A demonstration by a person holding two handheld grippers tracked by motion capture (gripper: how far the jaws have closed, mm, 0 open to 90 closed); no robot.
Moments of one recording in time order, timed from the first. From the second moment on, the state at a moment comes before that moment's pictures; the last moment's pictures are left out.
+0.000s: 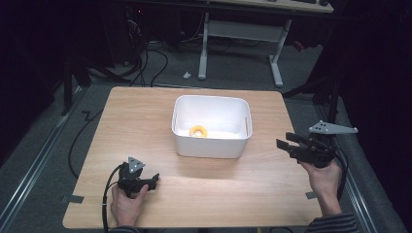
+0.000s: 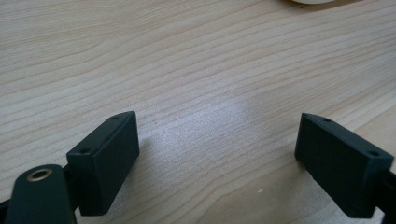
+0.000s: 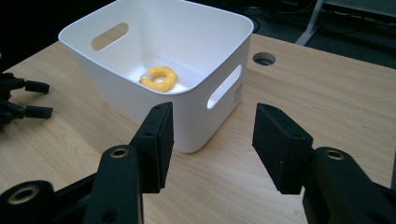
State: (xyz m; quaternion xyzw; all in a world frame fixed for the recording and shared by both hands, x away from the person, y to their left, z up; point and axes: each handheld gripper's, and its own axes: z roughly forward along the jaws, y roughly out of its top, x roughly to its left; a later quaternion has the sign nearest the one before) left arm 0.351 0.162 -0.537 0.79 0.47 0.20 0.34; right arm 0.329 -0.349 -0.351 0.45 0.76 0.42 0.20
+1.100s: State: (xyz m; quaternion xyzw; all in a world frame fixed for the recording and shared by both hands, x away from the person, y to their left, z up) left arm 0.350 0.162 -0.537 0.78 0.48 0.20 0.34; right arm 0.317 -0.346 -0.415 0.46 0.76 0.43 0.15
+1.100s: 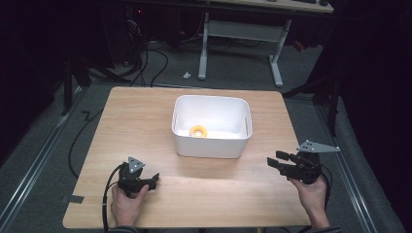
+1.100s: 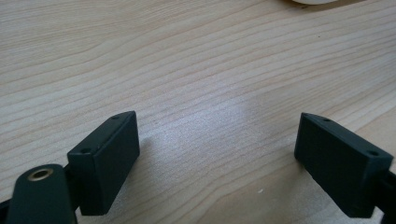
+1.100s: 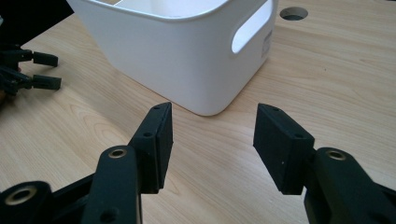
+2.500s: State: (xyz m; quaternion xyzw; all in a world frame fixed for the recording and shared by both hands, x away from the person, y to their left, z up) left arm 0.350 0.162 -0.537 0.78 0.48 0.20 0.34; right arm 0.321 -0.351 -0.462 0.49 0.75 0.42 0.13
